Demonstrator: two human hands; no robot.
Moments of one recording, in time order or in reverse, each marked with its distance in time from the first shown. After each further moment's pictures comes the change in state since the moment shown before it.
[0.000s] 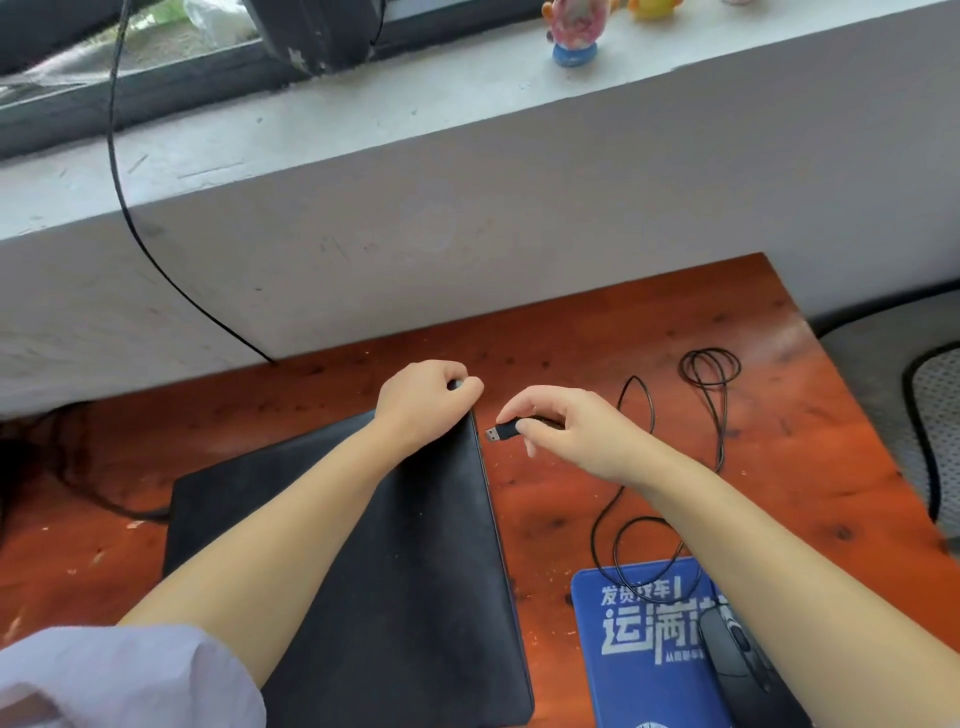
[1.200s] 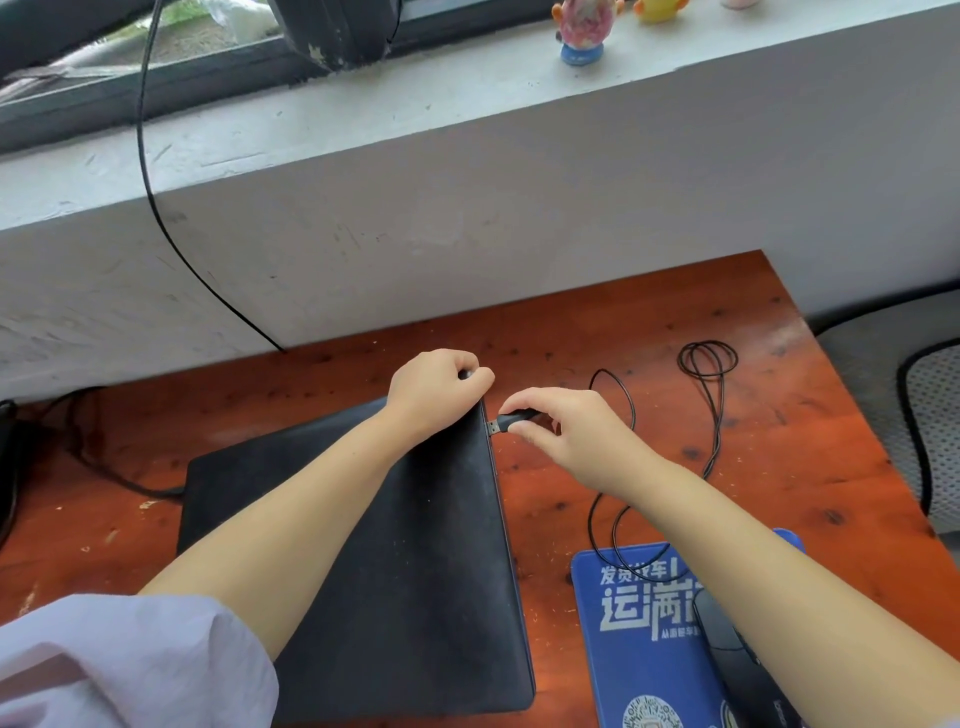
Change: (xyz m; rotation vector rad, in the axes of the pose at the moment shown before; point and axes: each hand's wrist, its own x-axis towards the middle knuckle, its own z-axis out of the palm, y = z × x) left_hand -0.011 0.009 -0.004 -0.052 -0.008 0.009; right_hand -0.012 0.001 0.020 -0.255 0.180 -0.211
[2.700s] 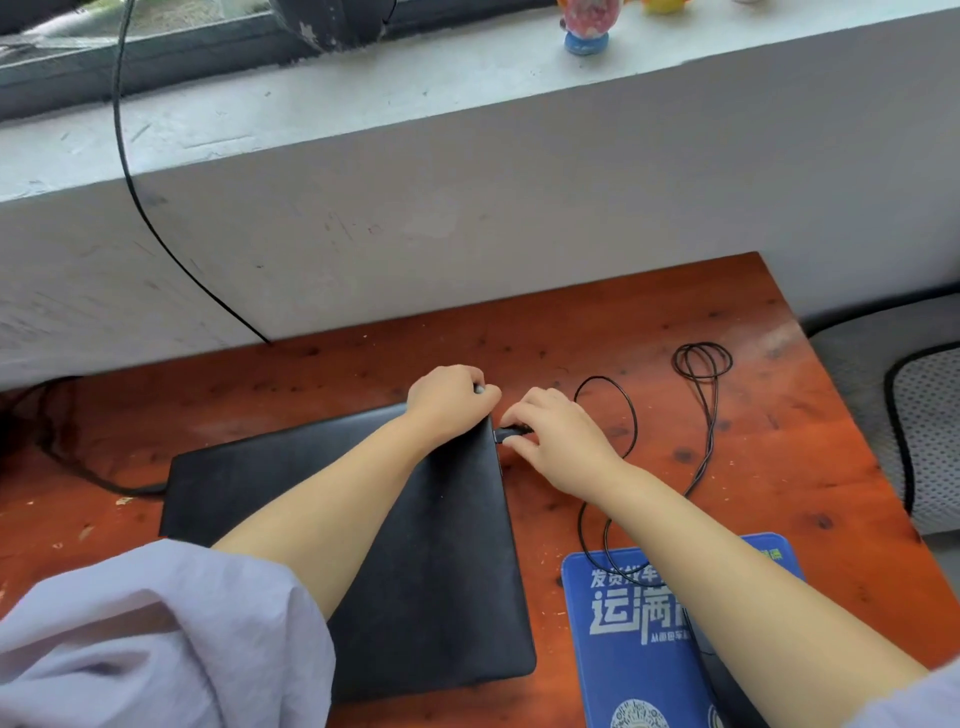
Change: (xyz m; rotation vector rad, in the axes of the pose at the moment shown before) left_hand 0.017 -0.006 0.042 0.064 -0.124 -0.098; right_hand 0.010 0.030 0.028 -0.339 -0.106 0.146
